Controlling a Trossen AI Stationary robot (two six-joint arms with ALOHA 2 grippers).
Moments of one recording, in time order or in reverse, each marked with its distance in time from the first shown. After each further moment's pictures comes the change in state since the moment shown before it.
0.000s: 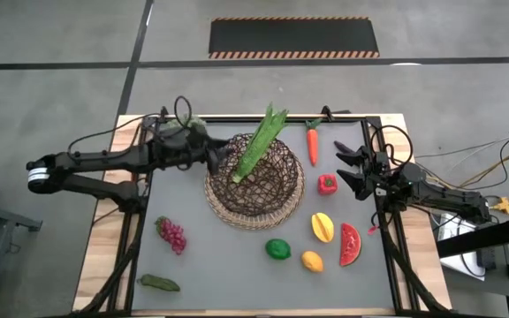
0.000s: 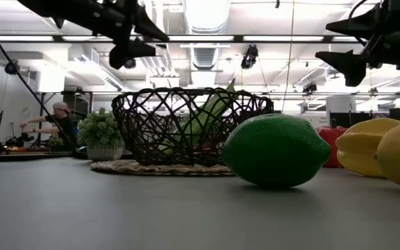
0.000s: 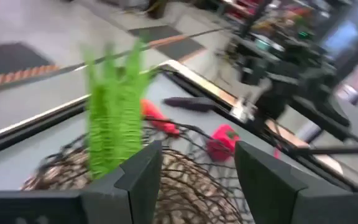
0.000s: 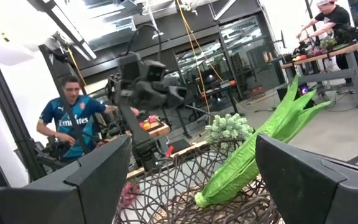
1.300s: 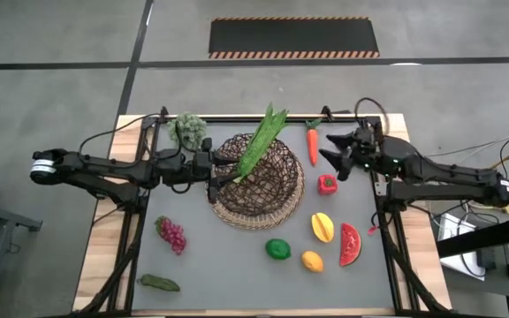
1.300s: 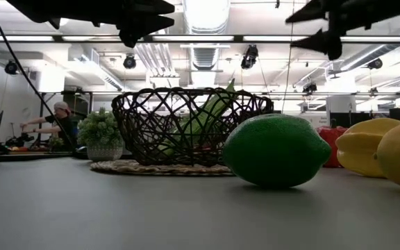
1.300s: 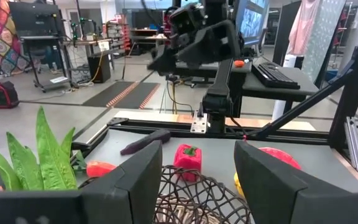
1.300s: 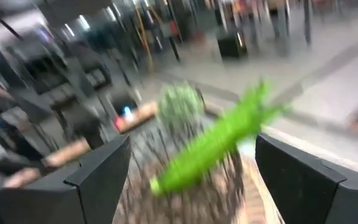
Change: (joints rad) left arm -0.199 0.040 -0.094 0.338 -0.010 0.408; right arm 0.003 0.696 0.545 -0.307 0.173 0.021
